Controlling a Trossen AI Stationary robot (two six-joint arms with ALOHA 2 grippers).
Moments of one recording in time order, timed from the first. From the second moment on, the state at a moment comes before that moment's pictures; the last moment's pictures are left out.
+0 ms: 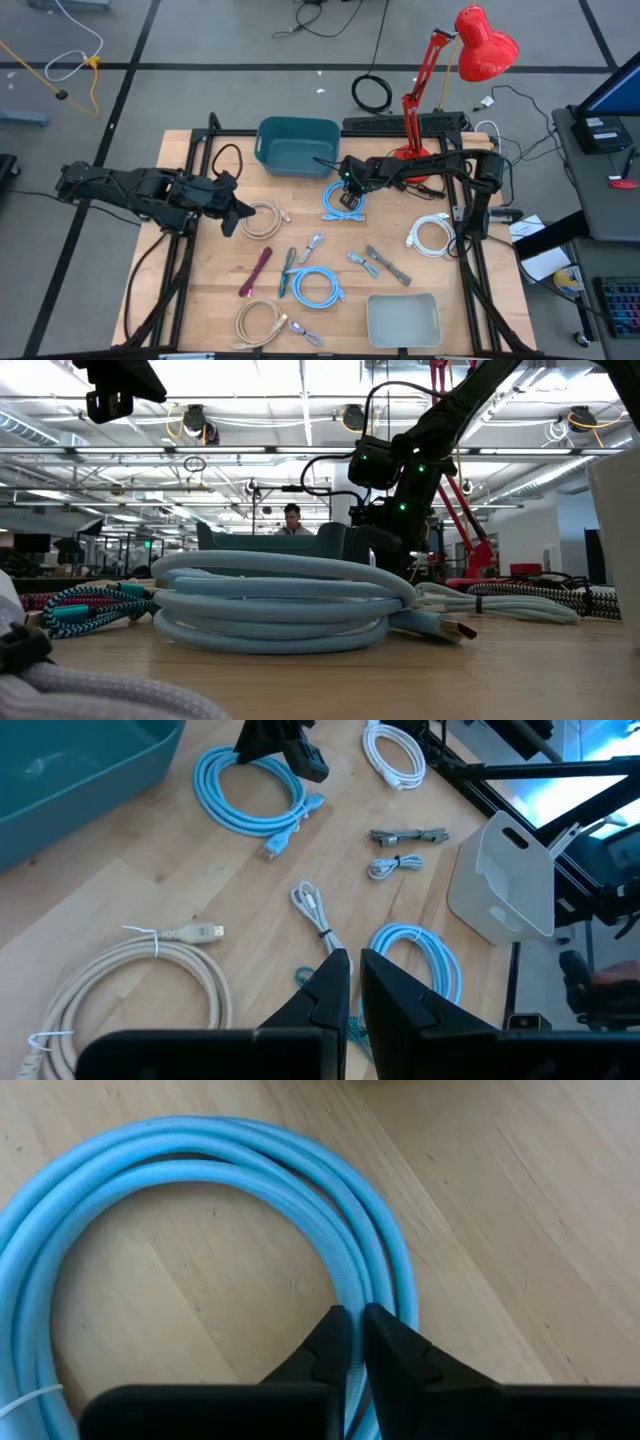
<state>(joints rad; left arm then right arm) -0.15 0.80 0.87 -0.70 -0.14 -0.76 -0.31 1.88 0.99 -0.37 0.08 0.25</state>
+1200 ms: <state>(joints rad) -0.18 0.80 0.87 -0.68 -0.13 -0.78 -0.31 1.91 0.90 -0.30 0.10 0.30</state>
